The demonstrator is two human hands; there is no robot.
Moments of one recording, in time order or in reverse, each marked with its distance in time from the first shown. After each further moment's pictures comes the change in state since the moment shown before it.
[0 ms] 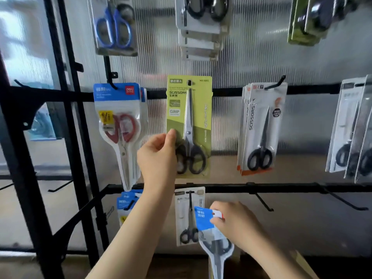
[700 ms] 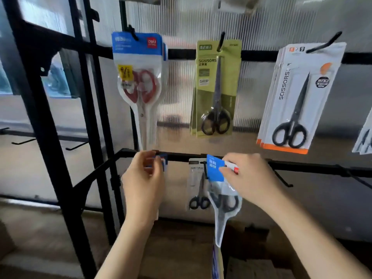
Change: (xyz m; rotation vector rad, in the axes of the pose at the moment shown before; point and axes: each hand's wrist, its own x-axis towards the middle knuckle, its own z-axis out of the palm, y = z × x) left_hand -0.037 -0.075 -0.092 0.489 0.105 0.086; right_hand 0.007 -0.028 -0.026 0.062 0.210 -0.078
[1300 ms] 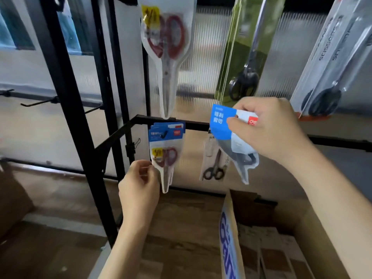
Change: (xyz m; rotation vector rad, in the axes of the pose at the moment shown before) left_hand -0.028 -0.081 -0.048 0.168 -0.070 -0.192; right_hand 0.008 -0.065 -0.015 0.166 0.134 -0.164
